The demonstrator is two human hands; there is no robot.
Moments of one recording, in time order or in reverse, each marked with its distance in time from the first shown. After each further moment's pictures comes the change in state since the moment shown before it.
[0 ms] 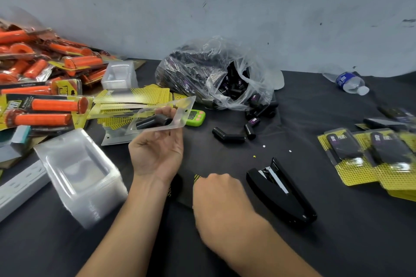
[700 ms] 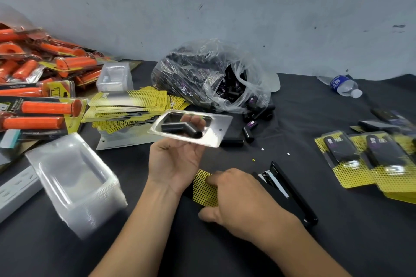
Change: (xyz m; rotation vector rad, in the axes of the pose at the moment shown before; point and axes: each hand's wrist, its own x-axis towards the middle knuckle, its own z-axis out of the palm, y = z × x) left_hand -0.001 -0.027 0.001 0.163 0.015 -0.218; right_hand 0.007 0.042 0.008 0.160 0.043 0.069
